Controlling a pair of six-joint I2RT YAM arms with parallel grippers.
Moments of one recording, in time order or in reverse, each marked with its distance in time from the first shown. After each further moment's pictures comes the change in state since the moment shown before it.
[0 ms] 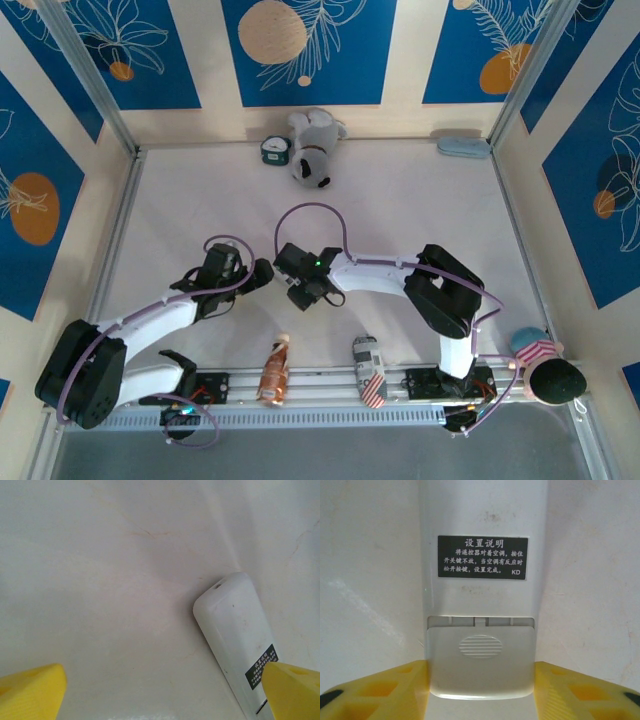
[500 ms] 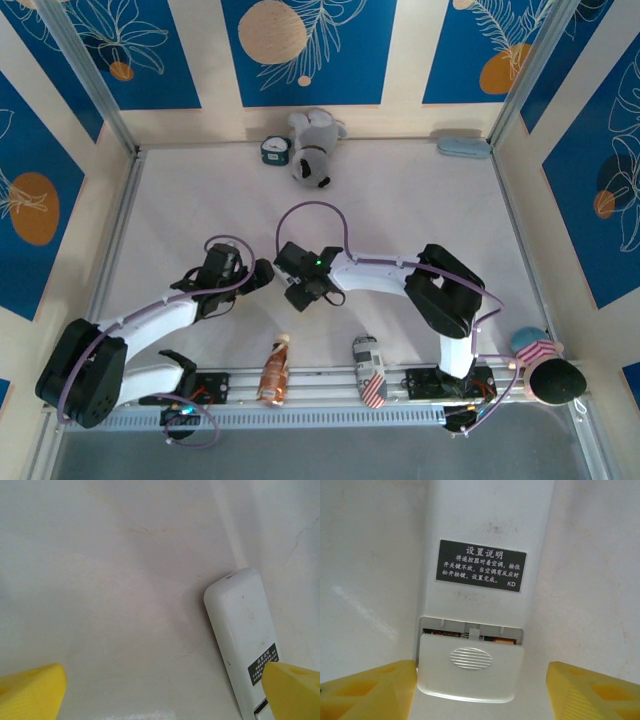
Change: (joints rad) left arm 0.000 0.009 0.000 0.005 0.012 0.001; right arm -0.005 -0.008 0.000 0.008 0.002 0.023
